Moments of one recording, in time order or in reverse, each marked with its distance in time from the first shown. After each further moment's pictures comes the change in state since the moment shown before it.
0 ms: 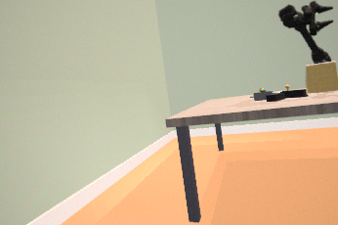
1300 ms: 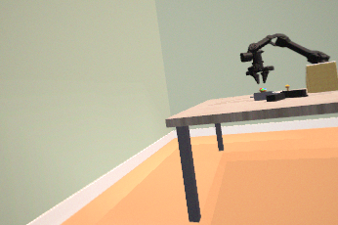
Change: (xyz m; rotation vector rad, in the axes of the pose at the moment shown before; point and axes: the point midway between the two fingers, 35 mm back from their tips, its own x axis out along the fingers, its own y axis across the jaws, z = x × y) arm -0.376 -0.215 -0.232 0.737 0.041 -1.524
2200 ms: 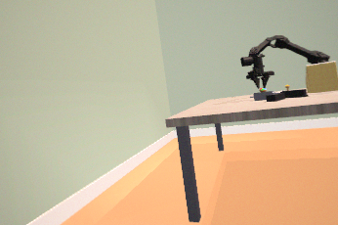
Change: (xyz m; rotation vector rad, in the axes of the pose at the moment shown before) arm 0.028 -0.004 0.001 0.025 0.001 -0.037
